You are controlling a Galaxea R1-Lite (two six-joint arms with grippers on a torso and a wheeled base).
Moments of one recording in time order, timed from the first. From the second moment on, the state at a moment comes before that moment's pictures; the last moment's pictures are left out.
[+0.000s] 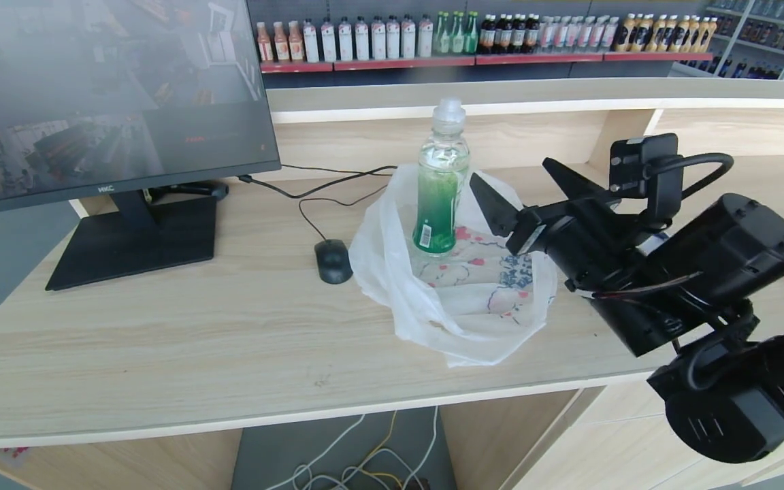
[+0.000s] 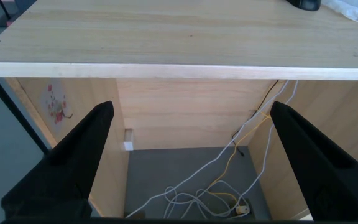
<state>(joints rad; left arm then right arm) 0.00 0.00 0.00 0.00 0.00 0.00 0.57 1.84 -0.75 -1.54 -0.12 -0.10</state>
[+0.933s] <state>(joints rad) 0.00 0.00 0.00 0.00 0.00 0.01 0.64 1.78 -0.55 -1.57 -0.12 -0.09</state>
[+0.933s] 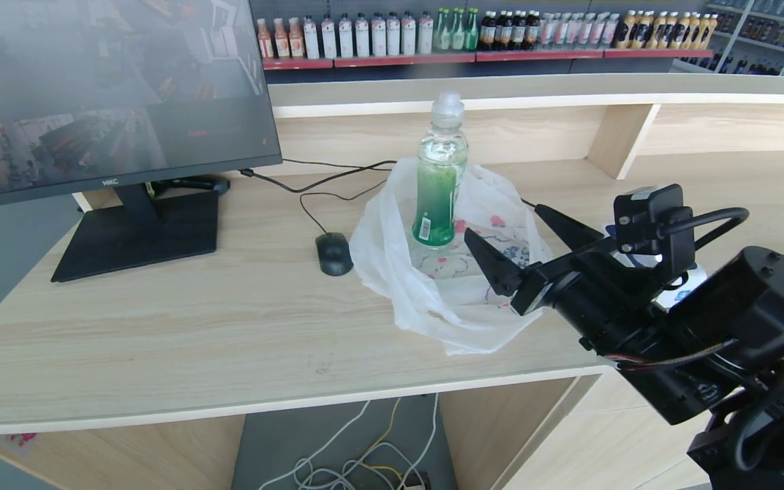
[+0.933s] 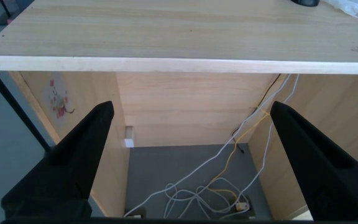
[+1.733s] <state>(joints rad) 0.00 0.00 0.00 0.00 0.00 0.00 0.61 1.76 -0.53 -1.57 -0.12 -0.07</state>
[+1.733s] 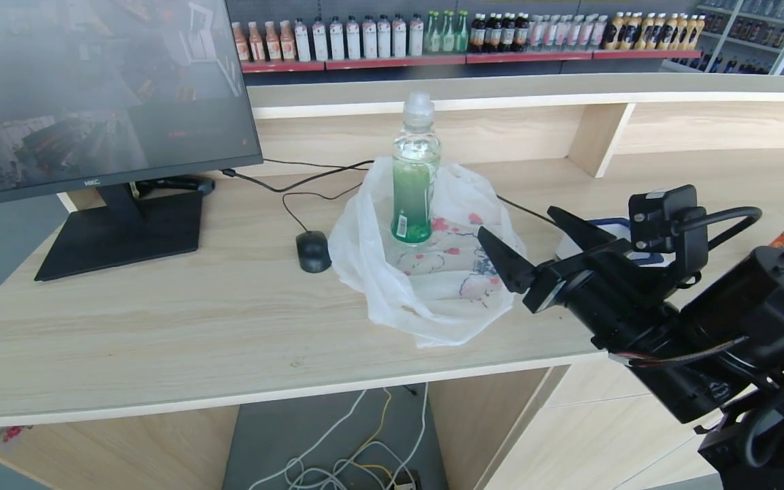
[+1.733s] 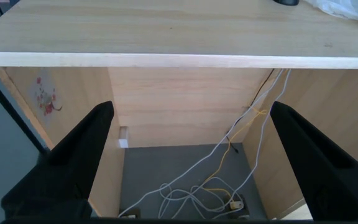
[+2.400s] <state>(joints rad) 0.00 0.00 0.00 0.00 0.00 0.00 0.59 1.68 -0.49 -1.57 -0.12 -0.07</state>
